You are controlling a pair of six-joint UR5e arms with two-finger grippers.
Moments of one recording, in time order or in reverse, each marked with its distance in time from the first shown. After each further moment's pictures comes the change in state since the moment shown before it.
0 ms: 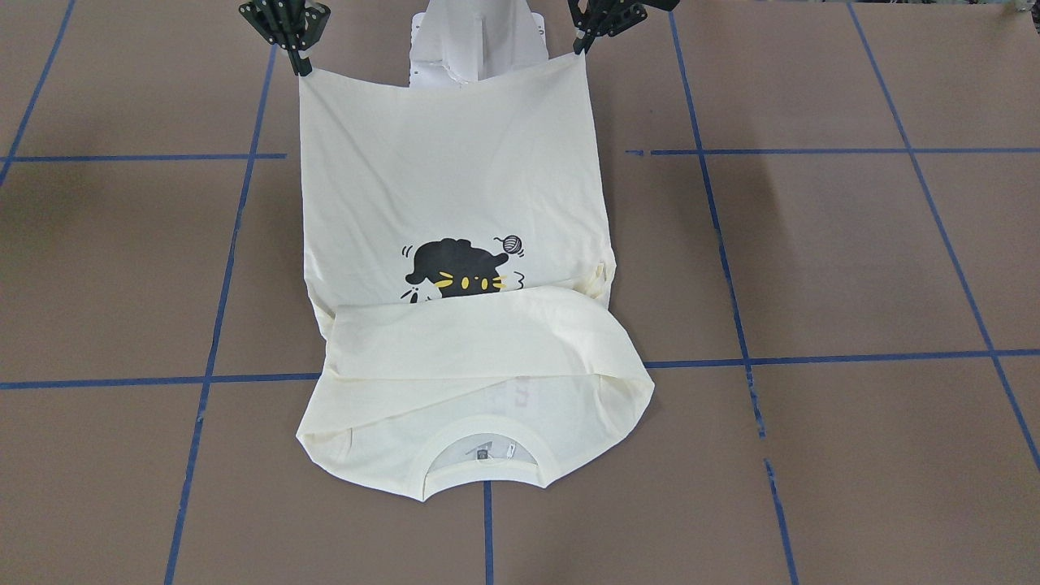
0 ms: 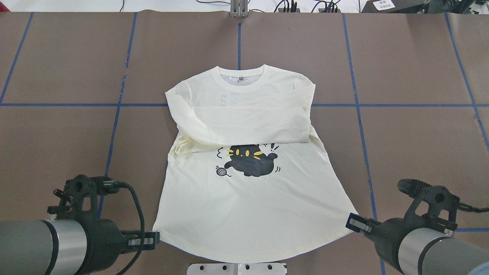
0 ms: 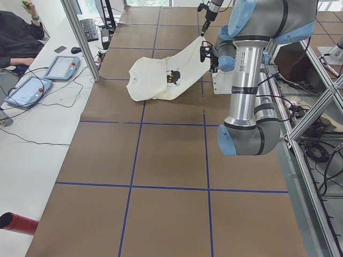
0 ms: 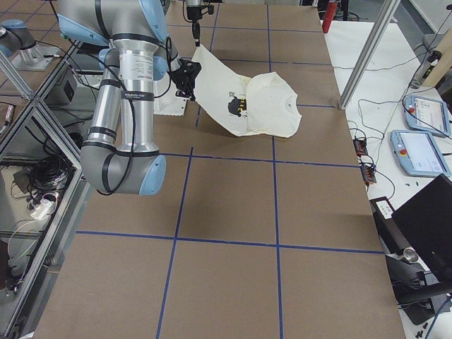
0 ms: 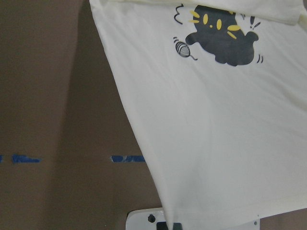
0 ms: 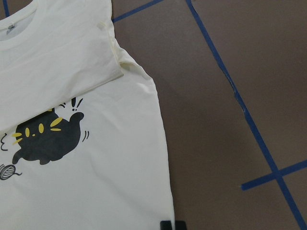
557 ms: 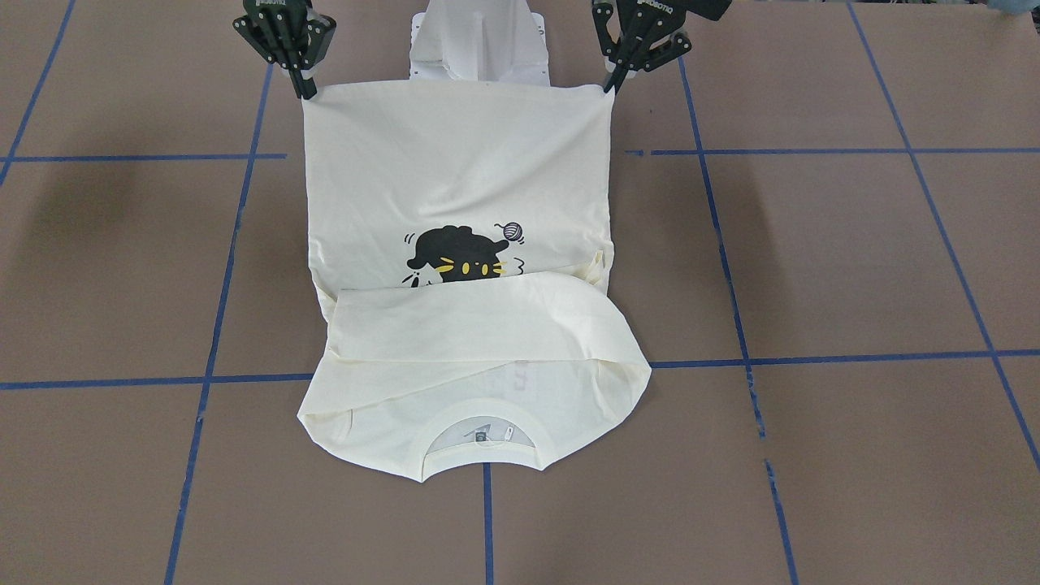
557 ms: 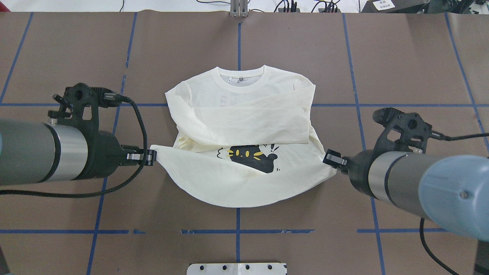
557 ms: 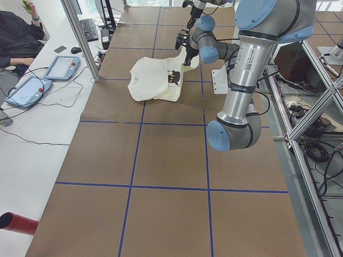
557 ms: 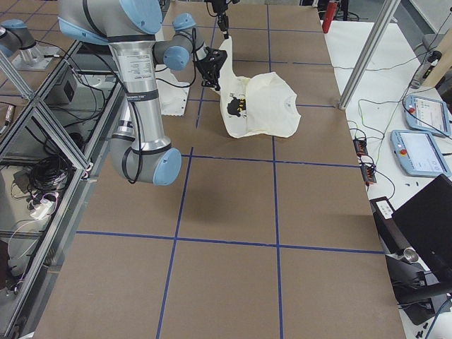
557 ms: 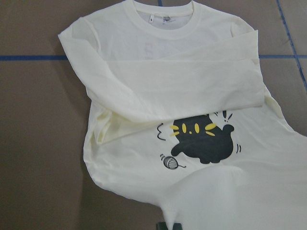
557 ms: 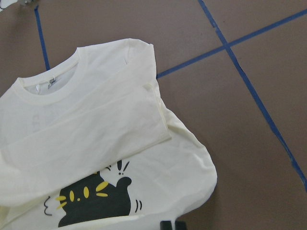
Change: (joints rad) left arm -0.362 -0.180 0.169 0.058 -0.126 0.345; right arm 0.379 0.301 -0.223 -0.036 0.215 -0.240
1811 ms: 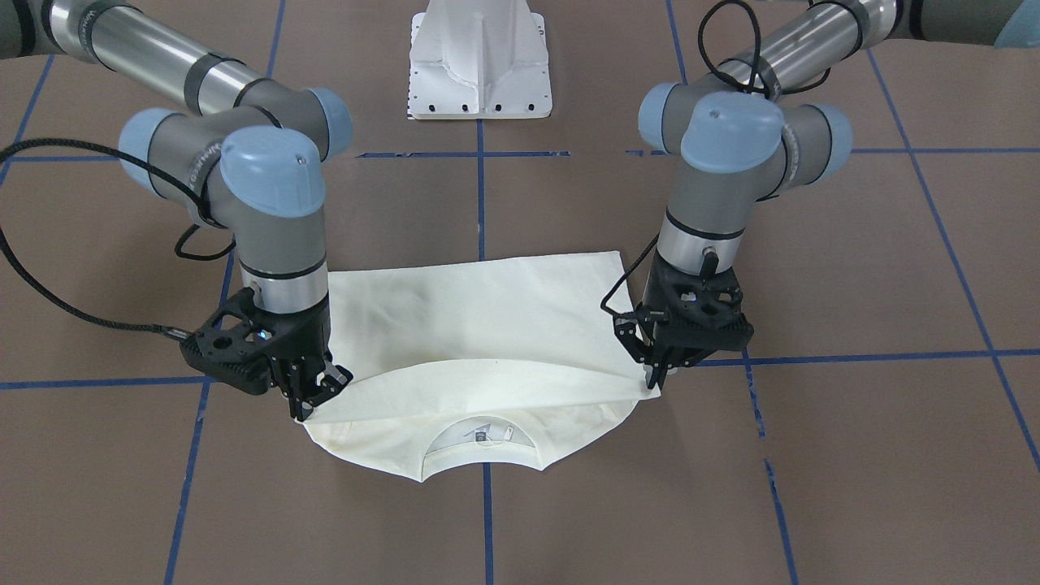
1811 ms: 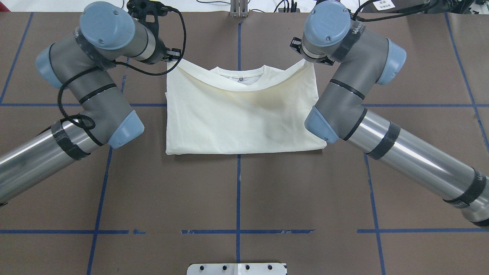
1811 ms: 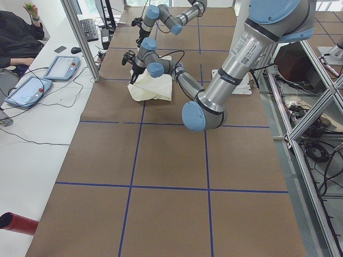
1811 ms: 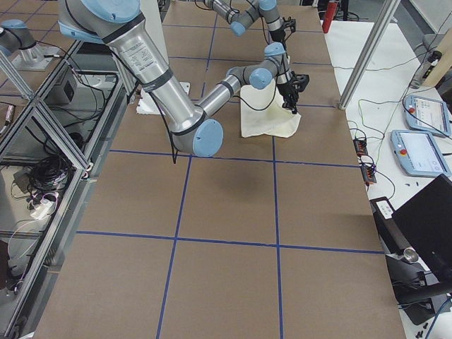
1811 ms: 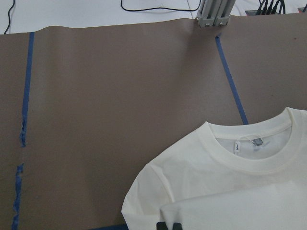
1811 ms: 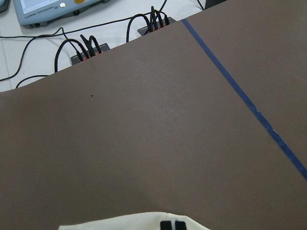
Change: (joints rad) left arm -0.260 -0.345 0.904 -0.387 0.038 0.203; right arm 0.366 0.426 -1.046 0.462 0.109 -0.205
